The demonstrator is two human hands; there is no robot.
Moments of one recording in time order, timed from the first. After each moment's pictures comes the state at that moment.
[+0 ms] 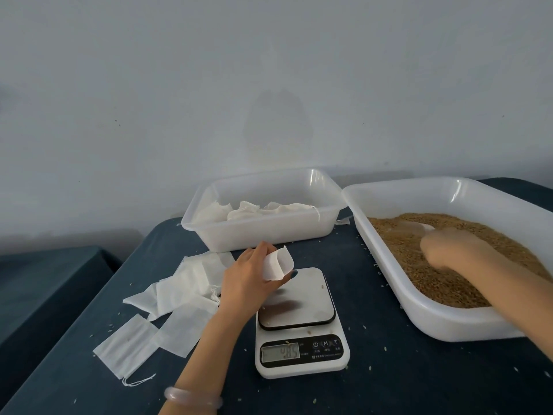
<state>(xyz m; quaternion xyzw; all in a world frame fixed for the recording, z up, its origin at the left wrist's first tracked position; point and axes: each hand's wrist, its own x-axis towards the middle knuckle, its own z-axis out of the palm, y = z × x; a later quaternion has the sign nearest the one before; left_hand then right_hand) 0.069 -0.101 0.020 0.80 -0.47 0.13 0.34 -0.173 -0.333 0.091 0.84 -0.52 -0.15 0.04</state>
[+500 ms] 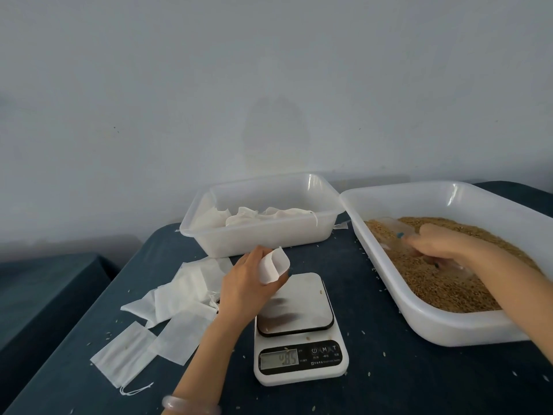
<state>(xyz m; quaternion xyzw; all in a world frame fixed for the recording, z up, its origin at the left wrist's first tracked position) 0.065 -0.100 0.026 0.81 -0.45 0.07 0.37 -0.169 -0.349 0.092 0.81 -0.51 0.04 -0.30</state>
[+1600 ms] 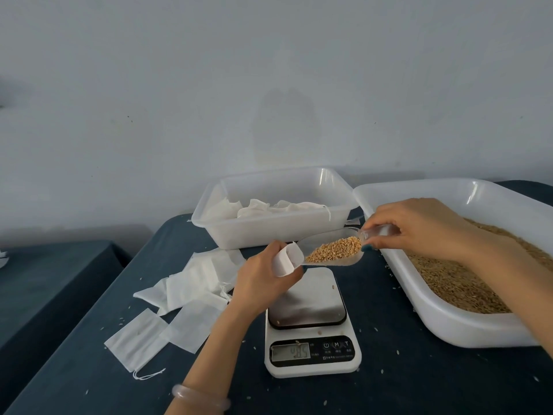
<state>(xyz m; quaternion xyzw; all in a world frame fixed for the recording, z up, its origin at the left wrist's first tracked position) 0.064 -0.099 0.031 0.80 -0.47 -0.01 0.37 -0.149 -0.294 0.129 0.98 -0.14 0.17 -0.03</state>
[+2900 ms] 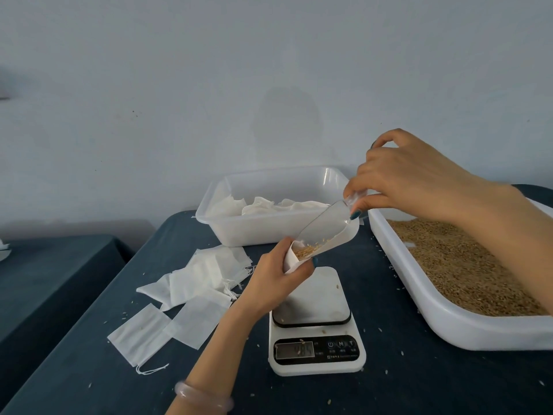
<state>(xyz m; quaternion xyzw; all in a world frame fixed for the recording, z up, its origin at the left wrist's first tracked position) 0.055 -0.098 0.037 0.69 -0.51 -0.13 0.50 -0.124 -0.260 0.205 0.95 -0.03 0.18 0.27</state>
